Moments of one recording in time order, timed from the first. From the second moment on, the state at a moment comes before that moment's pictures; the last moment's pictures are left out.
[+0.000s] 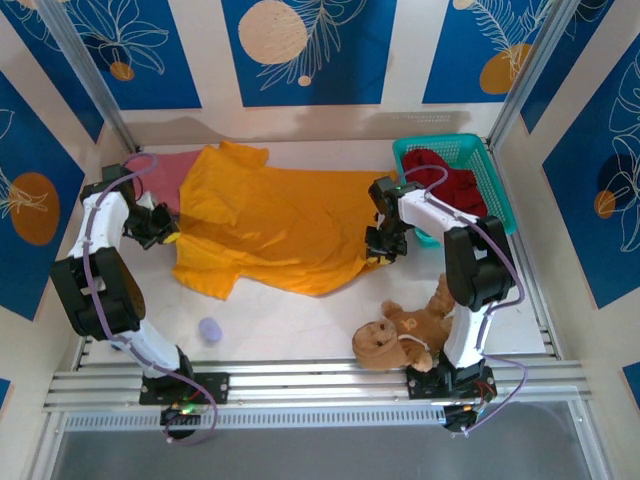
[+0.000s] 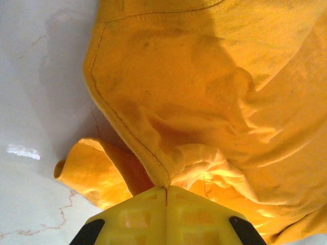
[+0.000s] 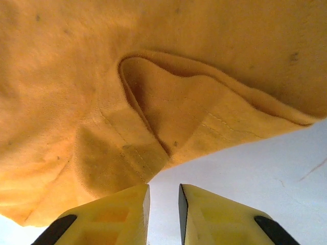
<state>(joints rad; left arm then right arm) 0.30 1.68 1.37 -1.07 0.37 -0.29 0.37 1.87 1.32 -1.02 -0.19 0.50</state>
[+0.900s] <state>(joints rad) 0.30 1.68 1.36 -1.07 0.36 -0.29 0.40 1.97 1.34 -1.03 -0.21 0.50</state>
